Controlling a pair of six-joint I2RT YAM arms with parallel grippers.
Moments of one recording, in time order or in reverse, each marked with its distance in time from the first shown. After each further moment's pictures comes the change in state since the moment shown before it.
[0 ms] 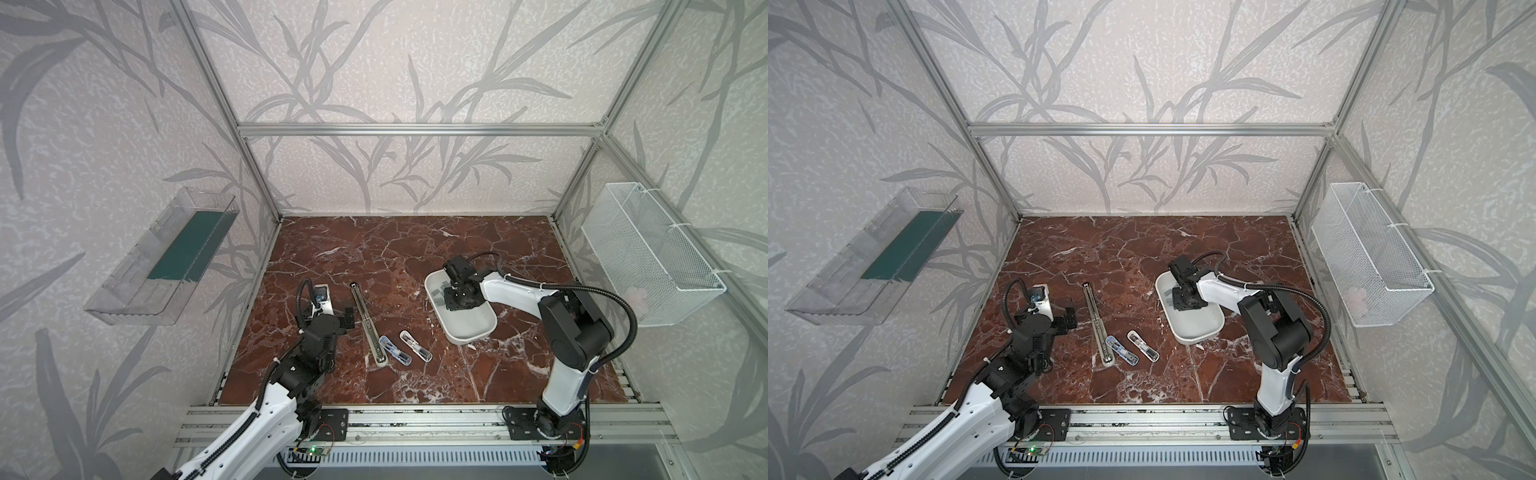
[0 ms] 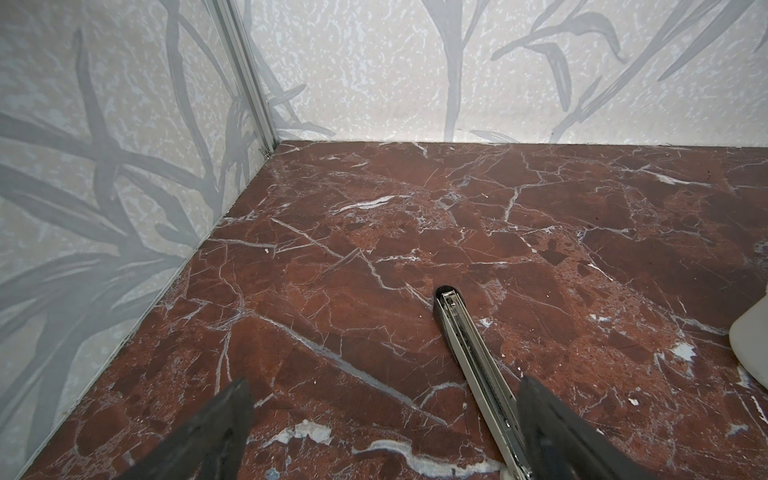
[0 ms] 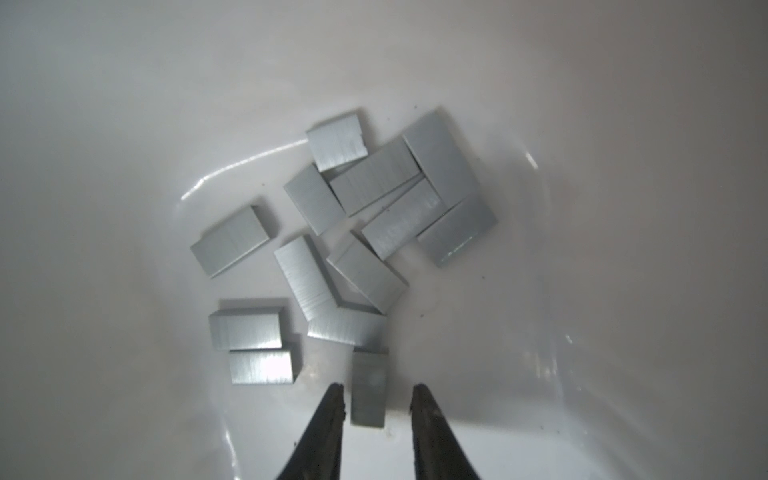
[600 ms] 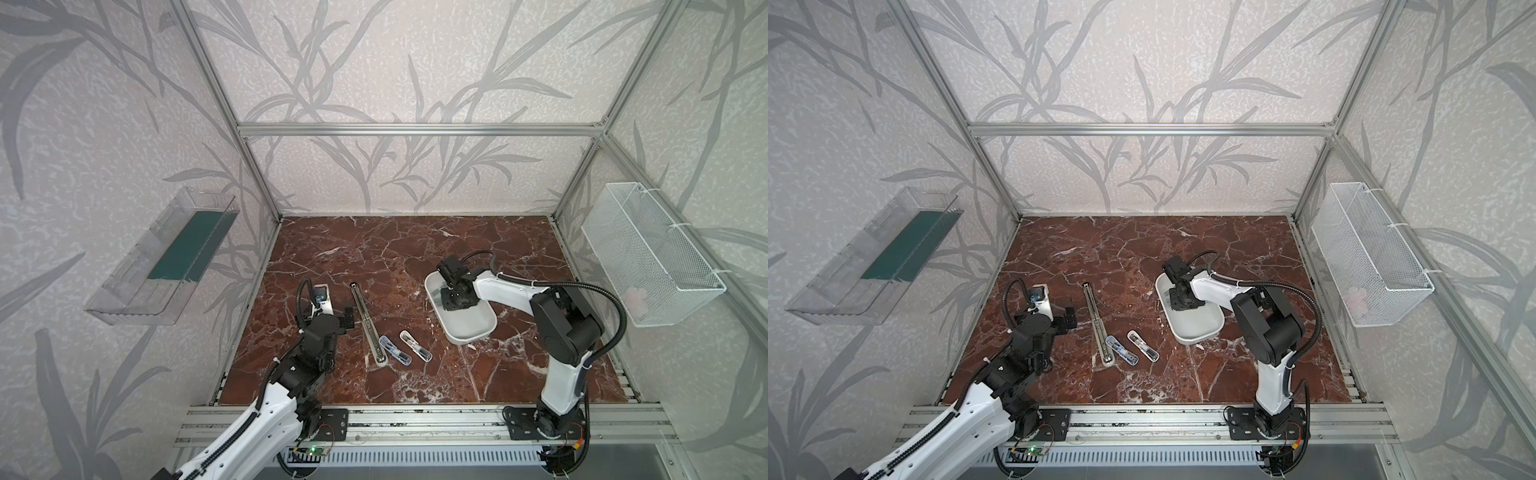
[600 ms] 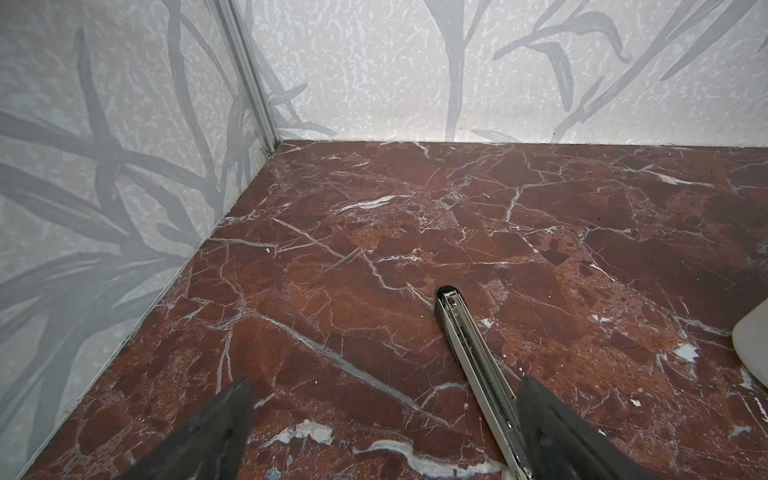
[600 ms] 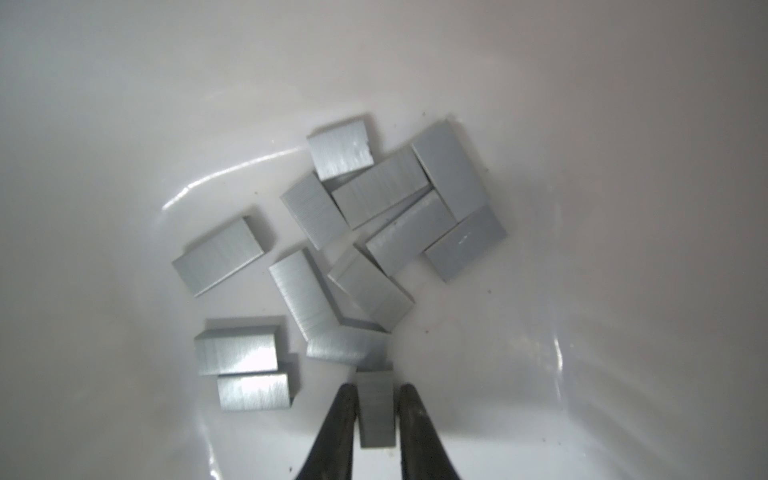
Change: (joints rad) left arm 0.003 0.000 0.000 0.000 0.000 0.000; right arm 0.028 0.048 0.048 -0.041 0.068 0.000
